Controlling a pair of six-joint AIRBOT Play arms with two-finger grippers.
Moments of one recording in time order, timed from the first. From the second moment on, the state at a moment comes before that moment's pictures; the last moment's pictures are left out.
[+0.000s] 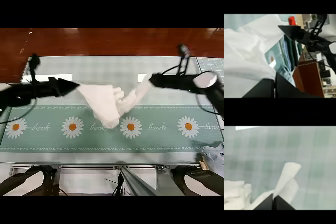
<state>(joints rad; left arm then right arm) 0.17 -1.17 0.89 0.12 -1.35 -0.88 0.09 -1.13 1.01 -0.91 0.67 1.31</state>
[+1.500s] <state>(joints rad) 0.35 -0.58 1.58 0.82 -1.18 -1.40 -0.05 -0.47 1.38 -1.42 0.86 1.65</state>
